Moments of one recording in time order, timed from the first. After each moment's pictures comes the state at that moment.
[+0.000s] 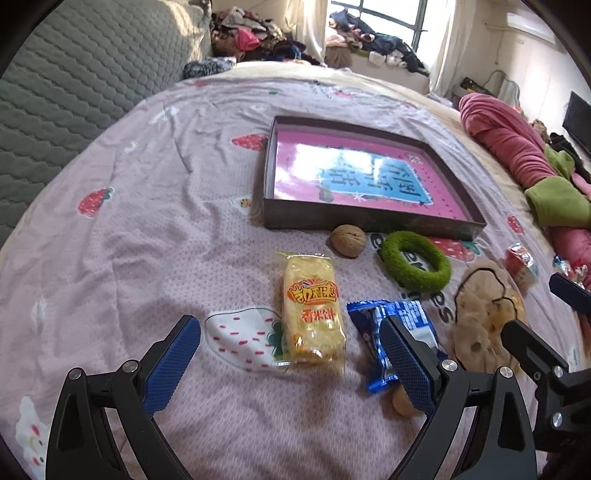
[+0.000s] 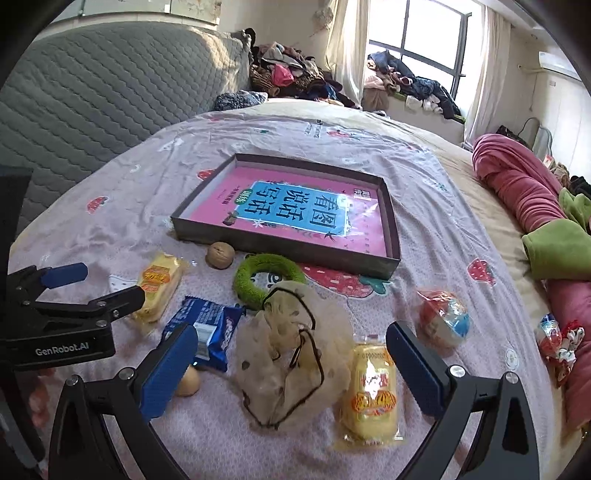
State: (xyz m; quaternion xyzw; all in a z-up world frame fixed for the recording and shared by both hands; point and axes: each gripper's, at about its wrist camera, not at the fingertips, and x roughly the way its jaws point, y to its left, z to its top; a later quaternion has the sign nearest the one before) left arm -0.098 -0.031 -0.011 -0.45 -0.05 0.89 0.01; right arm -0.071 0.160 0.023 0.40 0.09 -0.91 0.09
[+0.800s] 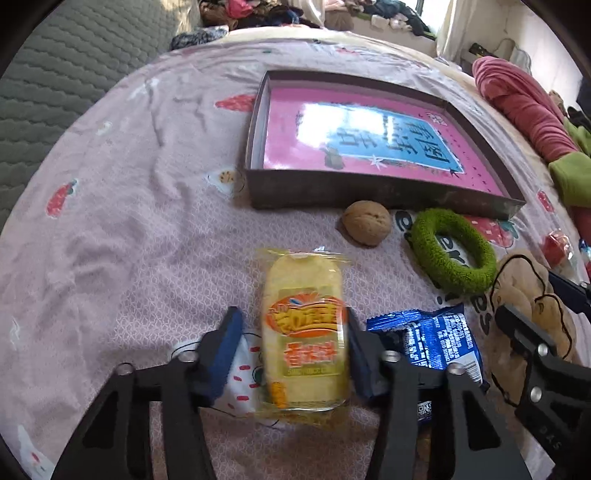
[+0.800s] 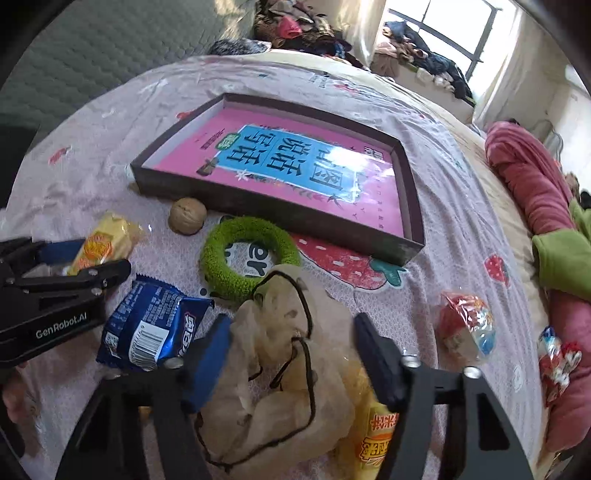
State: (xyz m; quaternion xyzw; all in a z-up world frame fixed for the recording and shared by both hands) left arm -0.146 -0.017 -0.049 -0.51 -0.01 0.86 0.01; right arm -0.120 0.141 -0.022 0.47 0.16 -0.87 0.08
